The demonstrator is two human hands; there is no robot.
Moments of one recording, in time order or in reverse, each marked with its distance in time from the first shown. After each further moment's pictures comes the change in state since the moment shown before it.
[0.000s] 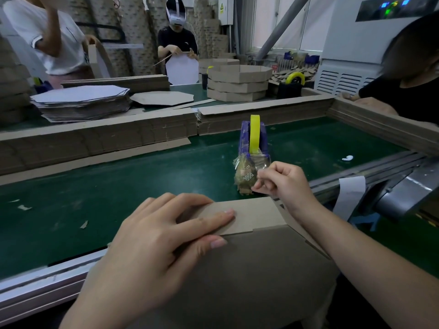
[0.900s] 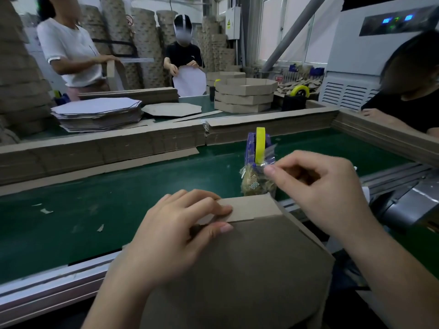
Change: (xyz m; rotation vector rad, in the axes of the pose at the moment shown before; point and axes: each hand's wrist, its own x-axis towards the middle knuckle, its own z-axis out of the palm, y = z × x) left_hand 0.015 -0.006 0.002 -0.099 0.009 -0.075; right_hand -0.081 -0.095 -0.003 -0.485 0.026 -0.579
